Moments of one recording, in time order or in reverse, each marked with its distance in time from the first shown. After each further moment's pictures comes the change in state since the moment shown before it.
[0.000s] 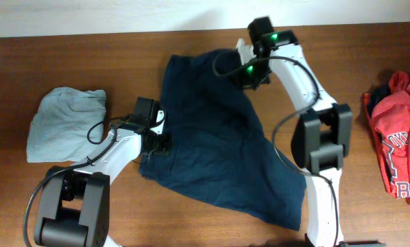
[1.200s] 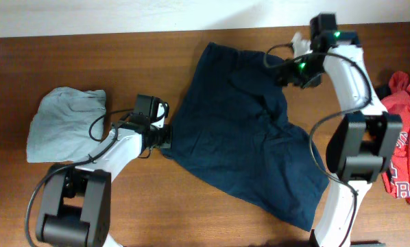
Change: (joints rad) left arm 0.000 0.018 0.000 0.130 -0.003 0.001; right arm -0.260 -0.179 -0.238 0.063 0.038 -0.094
